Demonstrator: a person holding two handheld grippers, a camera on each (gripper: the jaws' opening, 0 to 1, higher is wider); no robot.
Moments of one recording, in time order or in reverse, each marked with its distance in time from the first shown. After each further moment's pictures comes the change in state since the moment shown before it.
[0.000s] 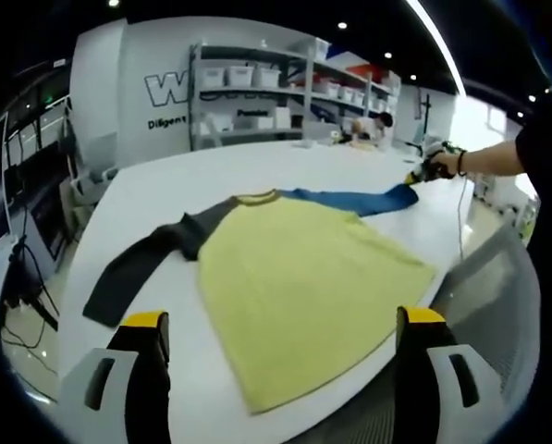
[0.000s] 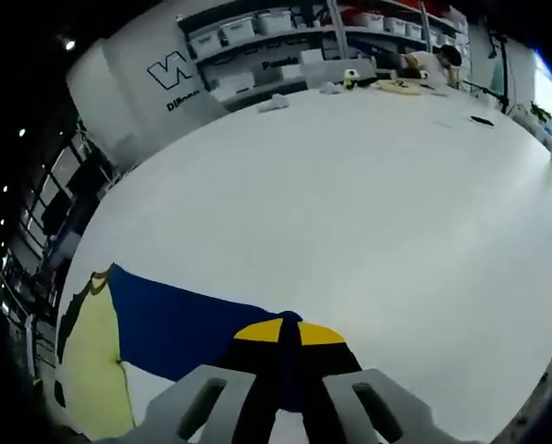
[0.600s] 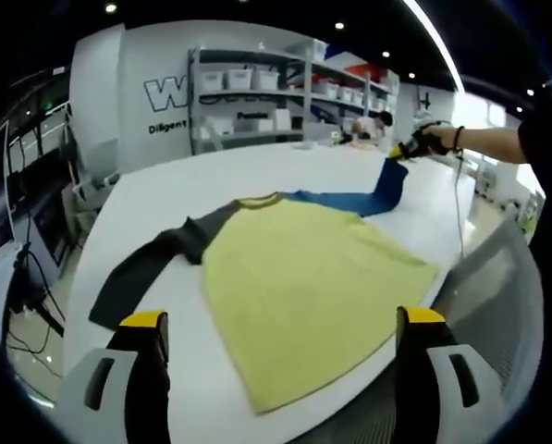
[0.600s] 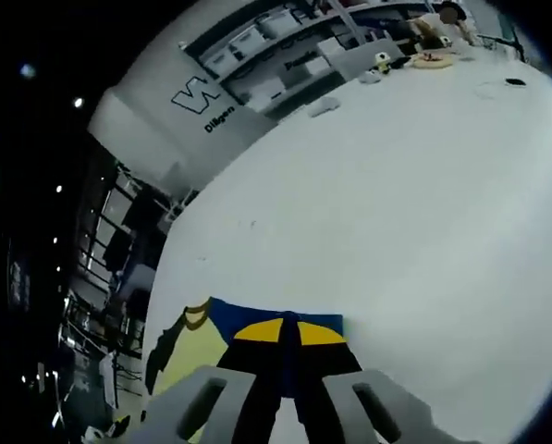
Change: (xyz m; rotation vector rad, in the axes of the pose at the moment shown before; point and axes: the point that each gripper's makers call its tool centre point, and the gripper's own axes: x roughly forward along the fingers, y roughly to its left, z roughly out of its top) left arm -0.004 0.002 0.003 0.026 -0.010 0.018; right arm -0.027 0.116 0.044 0.199 0.013 0.333
